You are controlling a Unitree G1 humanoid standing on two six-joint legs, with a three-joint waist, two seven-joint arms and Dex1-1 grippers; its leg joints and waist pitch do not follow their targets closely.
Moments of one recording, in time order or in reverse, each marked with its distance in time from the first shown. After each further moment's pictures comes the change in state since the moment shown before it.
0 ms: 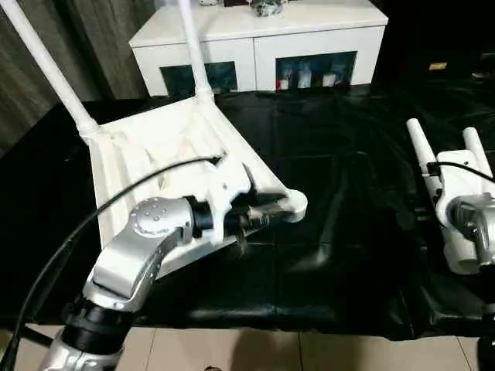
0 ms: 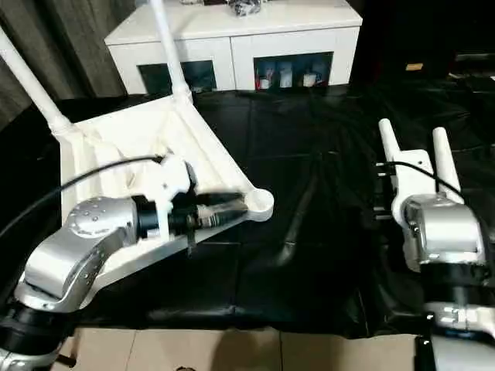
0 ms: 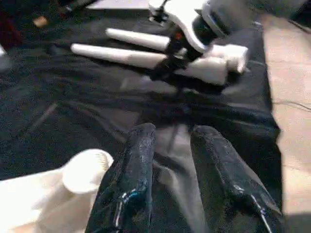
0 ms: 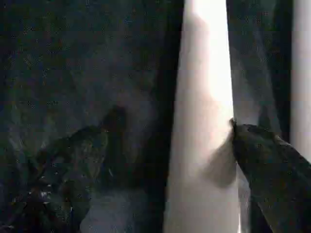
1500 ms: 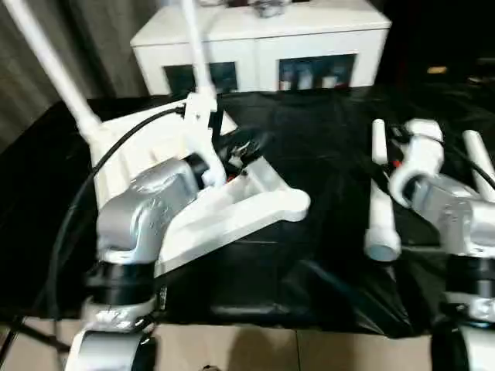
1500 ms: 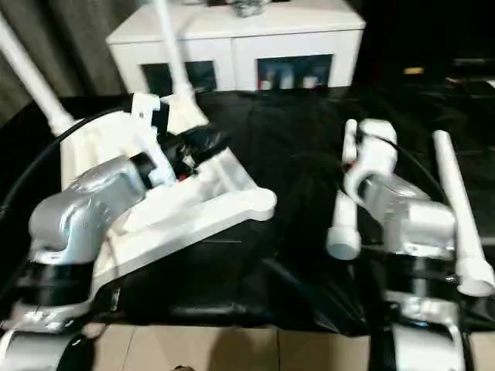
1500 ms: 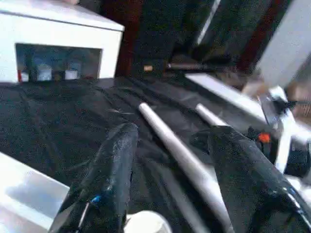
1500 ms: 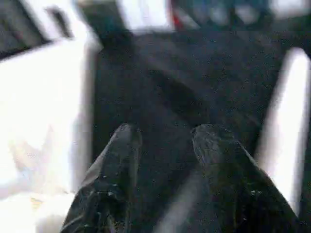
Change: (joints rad) left arm -0.241 -0.292 0.365 0.215 -0.226 0.255 0.464; right arm -0.032 0.268 -0.076 -0.202 0.227 -0.320 0.137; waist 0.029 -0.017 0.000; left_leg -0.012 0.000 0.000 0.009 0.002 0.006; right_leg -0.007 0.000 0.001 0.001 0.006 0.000
